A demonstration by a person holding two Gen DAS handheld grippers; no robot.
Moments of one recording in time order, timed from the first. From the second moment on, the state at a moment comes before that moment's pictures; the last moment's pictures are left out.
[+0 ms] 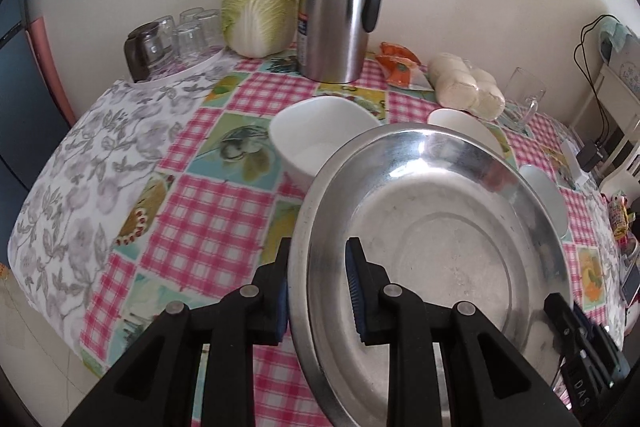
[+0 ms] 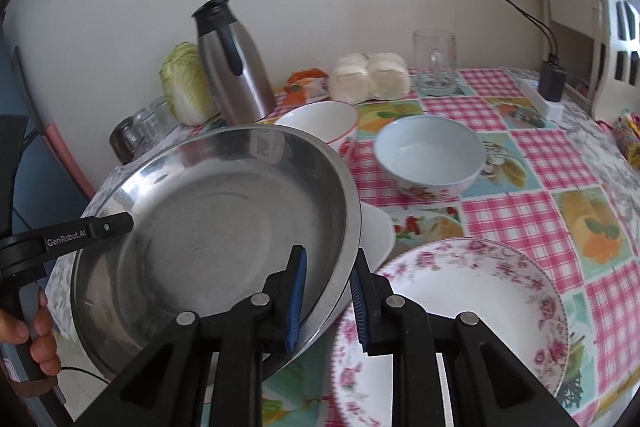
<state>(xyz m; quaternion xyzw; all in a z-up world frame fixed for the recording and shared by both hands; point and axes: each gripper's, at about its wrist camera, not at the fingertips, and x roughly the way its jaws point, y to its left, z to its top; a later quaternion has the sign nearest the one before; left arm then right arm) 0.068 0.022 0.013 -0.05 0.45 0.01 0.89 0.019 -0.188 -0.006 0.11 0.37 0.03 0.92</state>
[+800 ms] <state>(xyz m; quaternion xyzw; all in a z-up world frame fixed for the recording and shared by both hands) 0.081 -0.002 -0.040 -0.08 0.50 0.04 0.86 0.024 -0.208 -0.035 0.07 0.41 -0.02 0.91</state>
